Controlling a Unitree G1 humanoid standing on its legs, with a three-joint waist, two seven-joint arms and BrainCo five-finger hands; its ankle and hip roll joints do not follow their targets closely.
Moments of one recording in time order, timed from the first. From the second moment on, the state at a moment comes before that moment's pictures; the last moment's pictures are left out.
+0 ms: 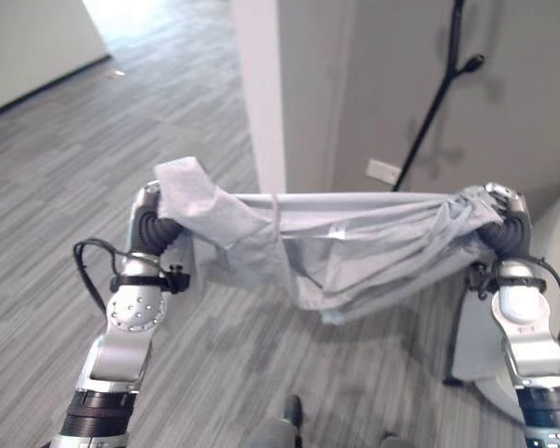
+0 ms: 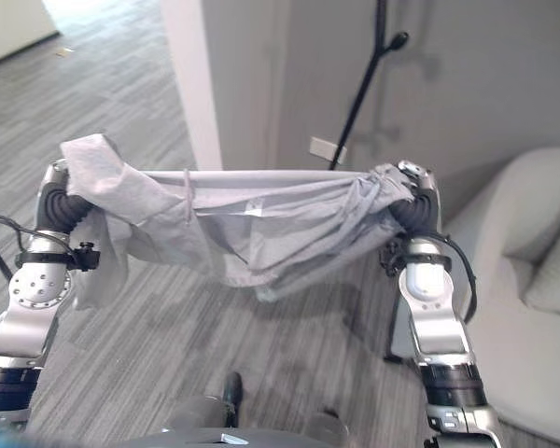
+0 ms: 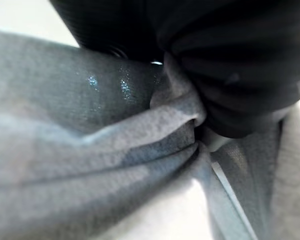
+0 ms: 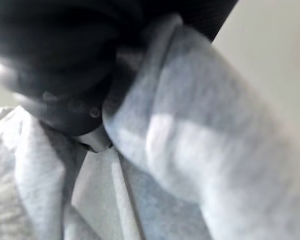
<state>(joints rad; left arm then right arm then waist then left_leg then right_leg) -0.12 0.59 0.08 -0.12 0.06 -0.08 0.23 -0.15 -0.45 -0.08 -0.11 -0.08 -0.07 -0.25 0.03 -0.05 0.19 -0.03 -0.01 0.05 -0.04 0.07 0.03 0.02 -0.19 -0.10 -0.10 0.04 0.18</state>
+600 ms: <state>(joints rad) -0.12 0.54 0.08 -0.16 0.06 -0.08 0.23 -0.15 -0.55 -0.09 -0.06 -0.06 -0.07 -0.24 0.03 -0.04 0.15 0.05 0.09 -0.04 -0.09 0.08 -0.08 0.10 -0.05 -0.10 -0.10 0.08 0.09</state>
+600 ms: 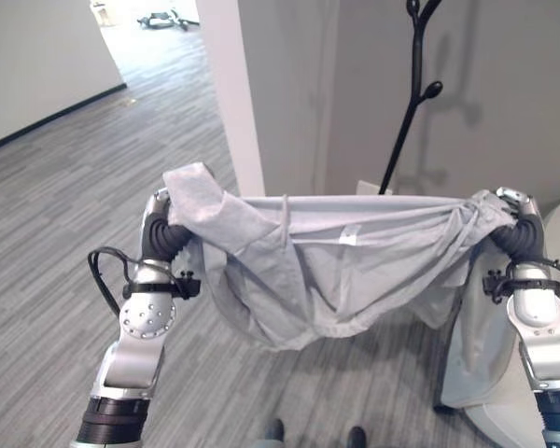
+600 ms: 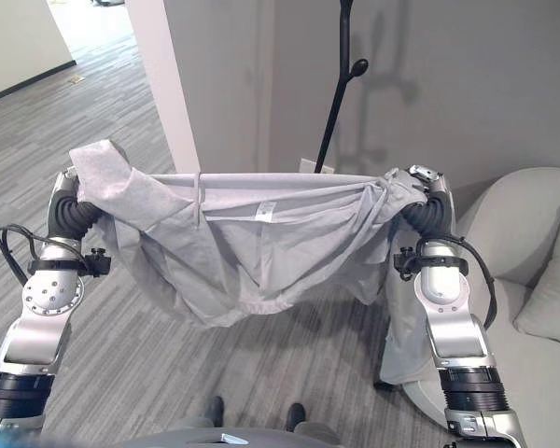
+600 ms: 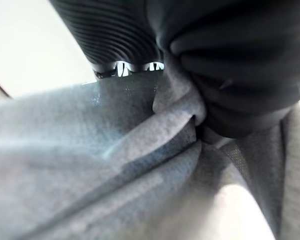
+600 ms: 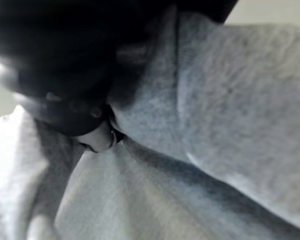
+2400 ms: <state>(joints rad) -0.35 0.55 -0.03 -0.13 0.05 -0.10 0.27 -0.34 -0.66 -0.02 0.03 -0.06 -0.07 -0.27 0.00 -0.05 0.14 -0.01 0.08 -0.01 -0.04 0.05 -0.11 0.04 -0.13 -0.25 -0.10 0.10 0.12</state>
